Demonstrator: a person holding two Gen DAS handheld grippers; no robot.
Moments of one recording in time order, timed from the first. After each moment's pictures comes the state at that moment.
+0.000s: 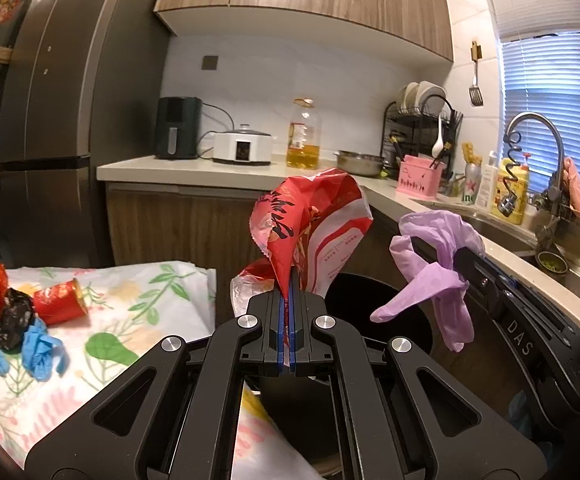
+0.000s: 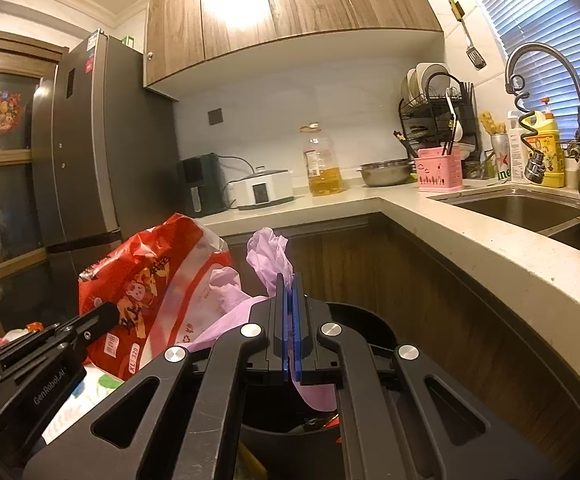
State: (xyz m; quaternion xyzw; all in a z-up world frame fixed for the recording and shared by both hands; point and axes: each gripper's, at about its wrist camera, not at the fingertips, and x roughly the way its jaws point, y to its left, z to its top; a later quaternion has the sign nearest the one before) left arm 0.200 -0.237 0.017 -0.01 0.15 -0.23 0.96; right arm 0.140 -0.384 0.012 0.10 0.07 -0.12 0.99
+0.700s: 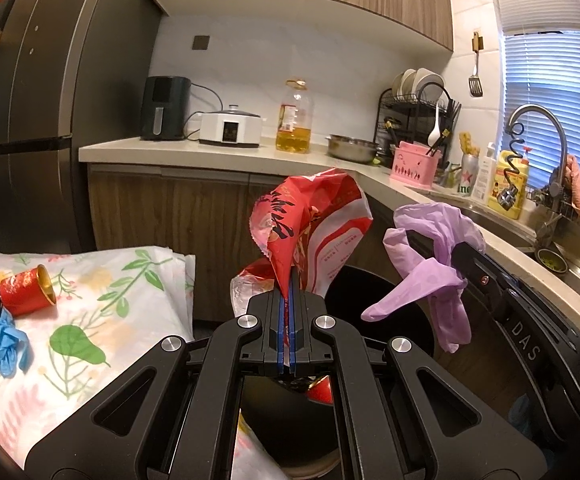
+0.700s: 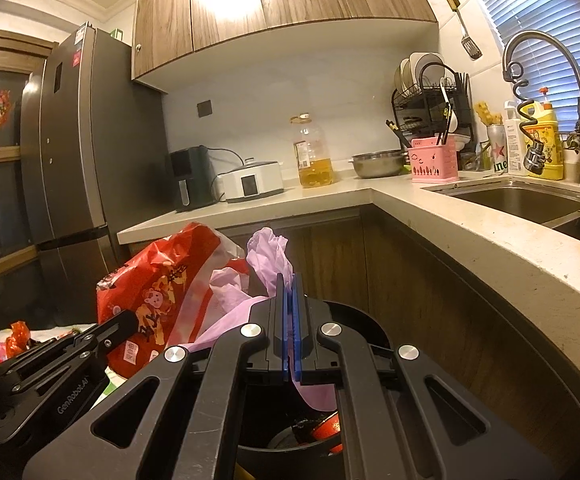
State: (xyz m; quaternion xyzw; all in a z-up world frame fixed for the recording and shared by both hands) left arm 0.231 -0.261 -0.001 -0.02 0.18 -0.25 0.95; right arm 0.161 -0.395 0.003 0.11 0.09 -0.13 0.98
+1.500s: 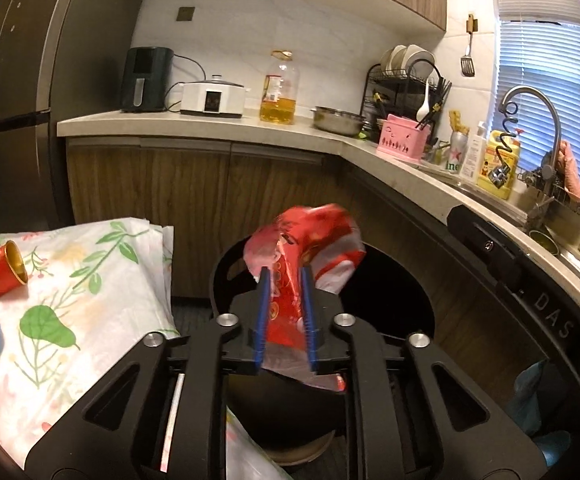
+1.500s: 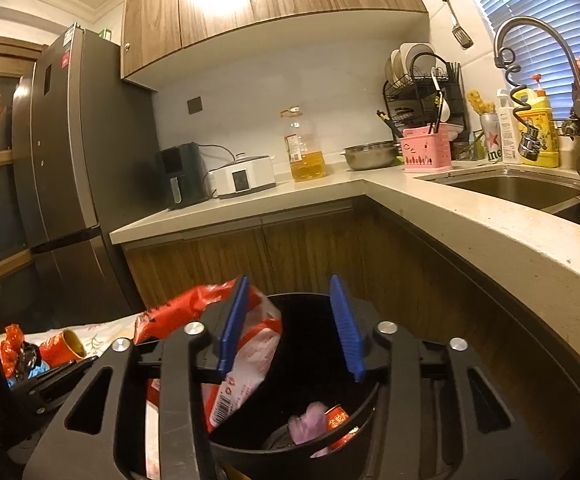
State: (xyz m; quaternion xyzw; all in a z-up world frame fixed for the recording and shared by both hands) left arm 0.245 -0.272 -0.026 -0.02 0.23 -0.29 0.93; right arm 0.160 -0.411 -0.002 0.13 0.09 -0.14 0.98
